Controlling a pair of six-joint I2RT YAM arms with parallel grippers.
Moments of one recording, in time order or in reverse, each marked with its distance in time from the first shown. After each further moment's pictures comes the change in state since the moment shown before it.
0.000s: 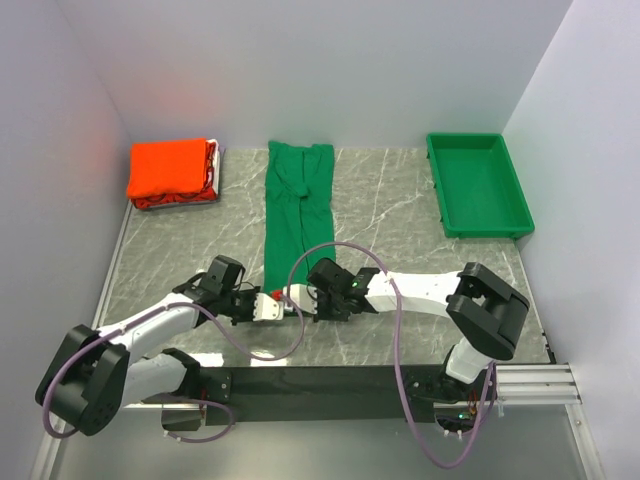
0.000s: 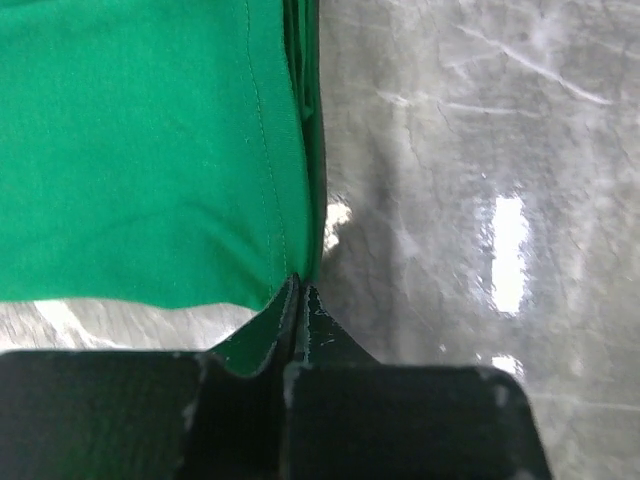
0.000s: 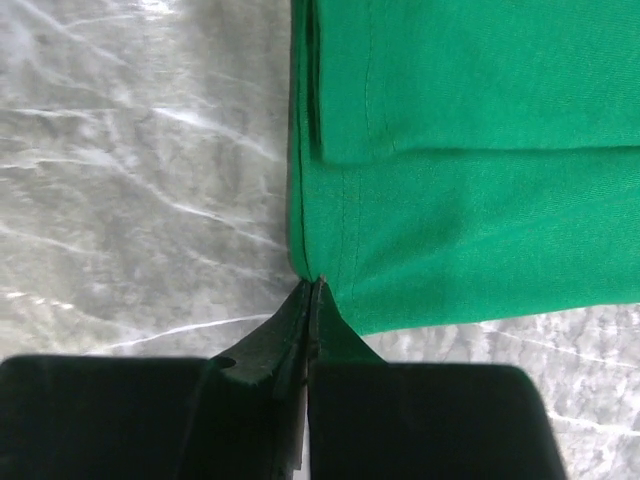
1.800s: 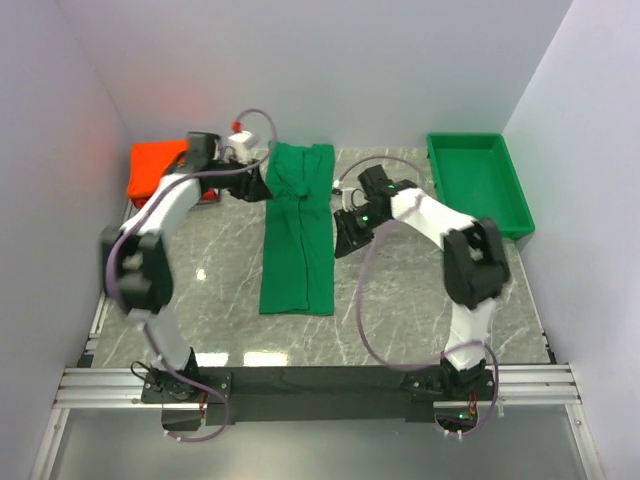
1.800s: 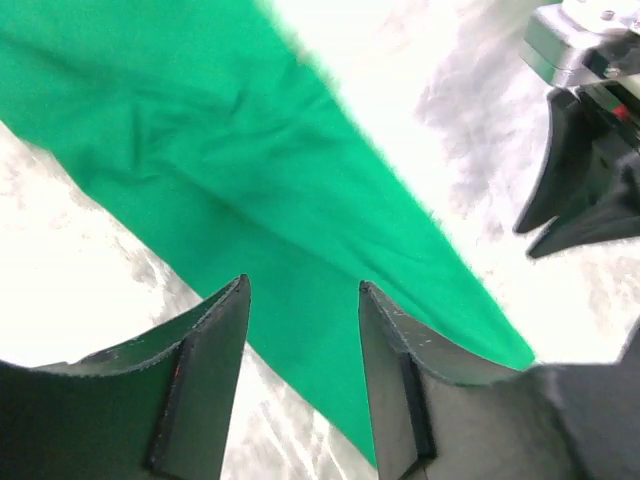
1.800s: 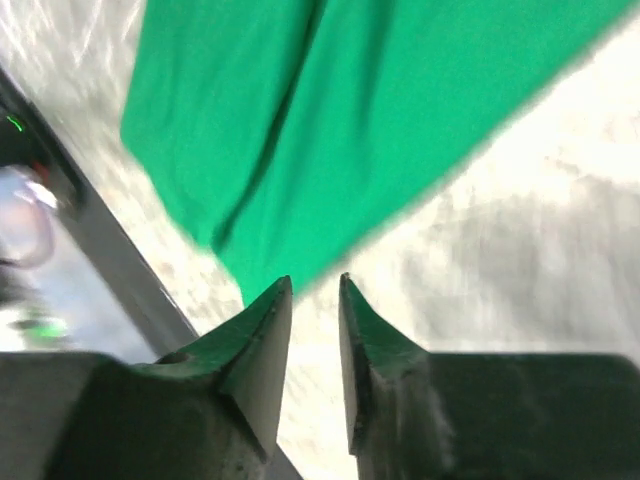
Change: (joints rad) left arm 0.356 0.818 1.174 -0.177 0.167 -0.970; right arm -0.603 0.391 0.608 -0.370 -0.603 0.563
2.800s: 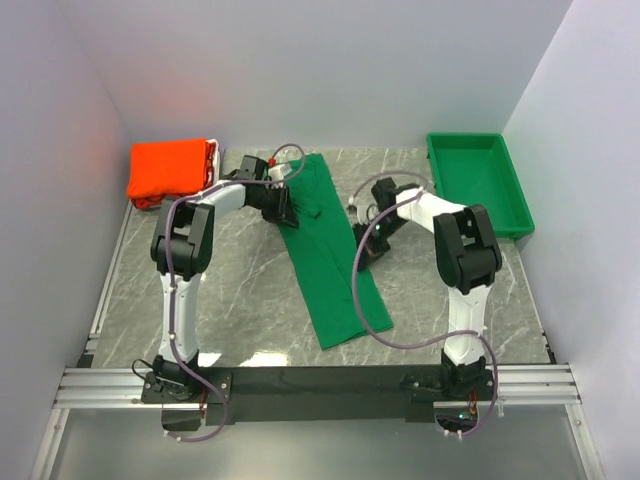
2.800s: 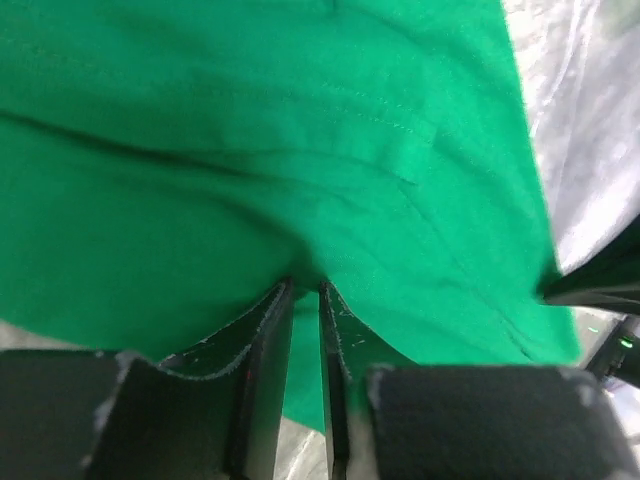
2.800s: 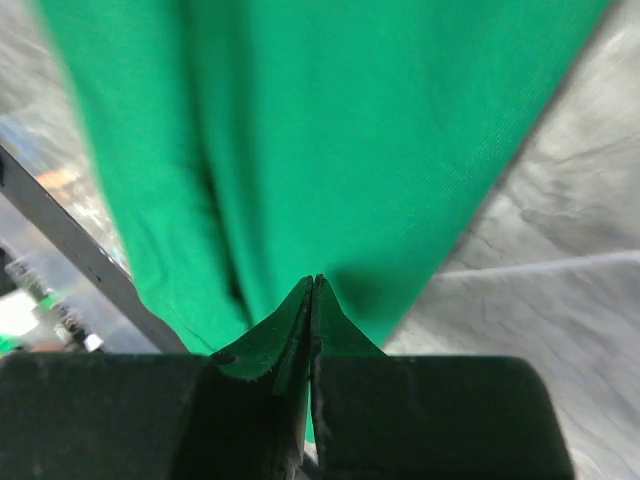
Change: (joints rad) left arm -0.142 0.269 0.039 0.075 -0.092 -0.317; right arm -0.102 0.027 -0.055 -0.134 0.078 -0.138
